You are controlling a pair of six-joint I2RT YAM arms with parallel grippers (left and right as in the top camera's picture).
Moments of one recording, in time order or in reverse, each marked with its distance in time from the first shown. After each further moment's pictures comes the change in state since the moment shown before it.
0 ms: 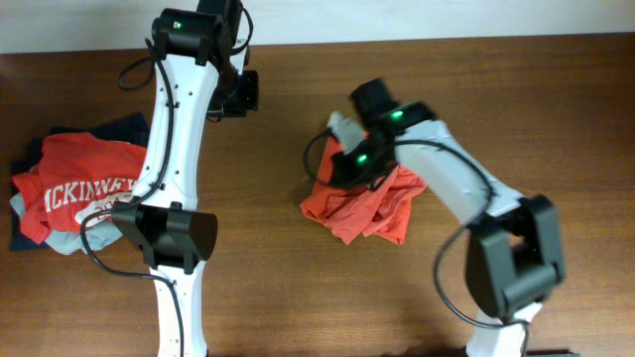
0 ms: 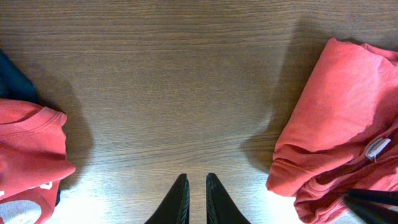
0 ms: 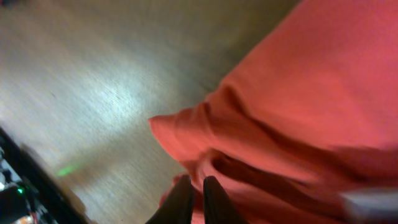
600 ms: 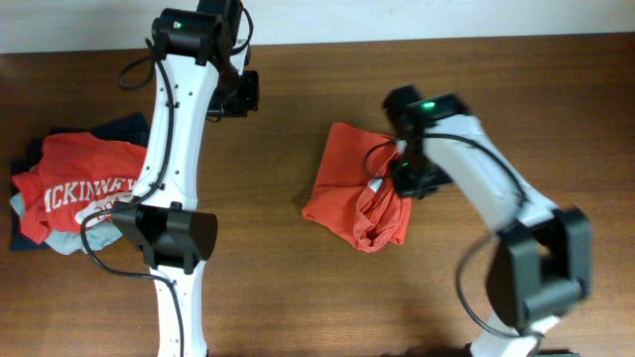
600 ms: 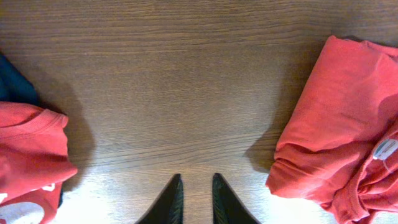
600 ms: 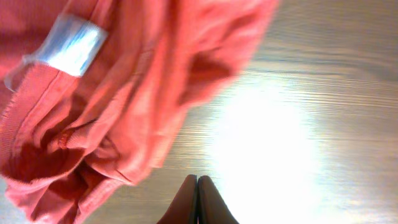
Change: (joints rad) left arm 0.000 0.000 0.000 0.000 0.000 0.015; right arm -0.131 -0.114 -0.005 -0.352 0.579 0.207
